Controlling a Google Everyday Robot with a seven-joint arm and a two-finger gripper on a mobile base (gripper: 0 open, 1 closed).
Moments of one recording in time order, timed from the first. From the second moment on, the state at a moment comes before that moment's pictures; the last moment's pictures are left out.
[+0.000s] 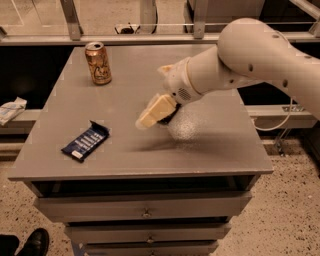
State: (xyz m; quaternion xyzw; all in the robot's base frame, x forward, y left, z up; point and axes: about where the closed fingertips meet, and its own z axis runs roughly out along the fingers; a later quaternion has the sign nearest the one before) arm 0.576 0.012 0.887 -0.55 0.70 0.20 0.40
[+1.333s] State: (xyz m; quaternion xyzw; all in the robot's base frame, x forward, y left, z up) arm 0.638 -0.058 0.829 -0.49 0.77 0.16 0.37
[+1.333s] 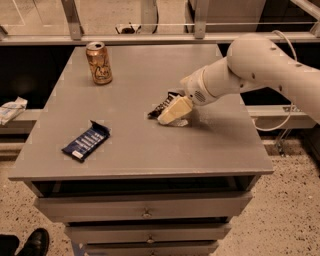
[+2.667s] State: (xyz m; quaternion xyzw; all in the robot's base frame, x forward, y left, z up) arm 0.633 -0.057 0.828 -0.48 0.78 0.16 0.37
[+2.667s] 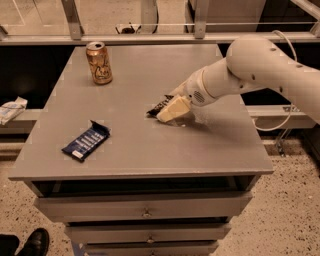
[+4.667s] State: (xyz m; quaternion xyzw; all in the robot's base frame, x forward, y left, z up) arm 0.611 0.090 0.868 -0.58 0.67 0.28 0.36
